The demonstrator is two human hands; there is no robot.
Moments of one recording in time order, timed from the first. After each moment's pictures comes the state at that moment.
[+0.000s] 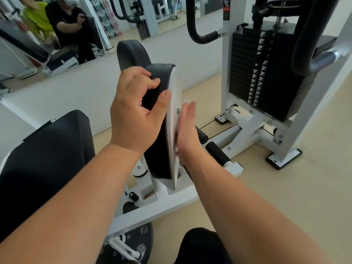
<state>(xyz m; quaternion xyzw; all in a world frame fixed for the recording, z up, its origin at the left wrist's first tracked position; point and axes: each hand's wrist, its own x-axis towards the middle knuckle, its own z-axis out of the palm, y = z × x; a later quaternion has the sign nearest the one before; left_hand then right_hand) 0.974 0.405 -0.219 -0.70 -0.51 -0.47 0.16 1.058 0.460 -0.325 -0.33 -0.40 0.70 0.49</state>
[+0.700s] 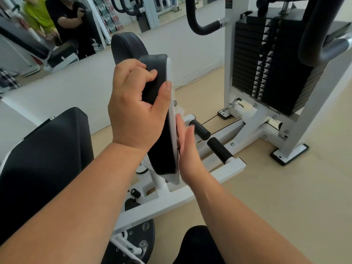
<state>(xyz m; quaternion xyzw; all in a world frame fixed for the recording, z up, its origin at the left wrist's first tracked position) 0.991 0.413 -0.224 -0.66 -0.53 -0.48 0.21 1.089 0.411 -0.332 -0.30 -0.44 0.71 0.46</state>
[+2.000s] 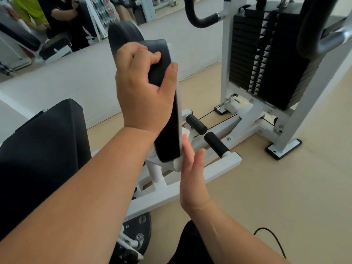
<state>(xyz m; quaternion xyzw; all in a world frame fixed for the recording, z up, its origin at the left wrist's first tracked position) 1.001 0.427 -0.235 -0.63 -0.53 -0.53 0.20 1.081 0.347 -0.384 -0.35 -0.40 0.67 0.52</state>
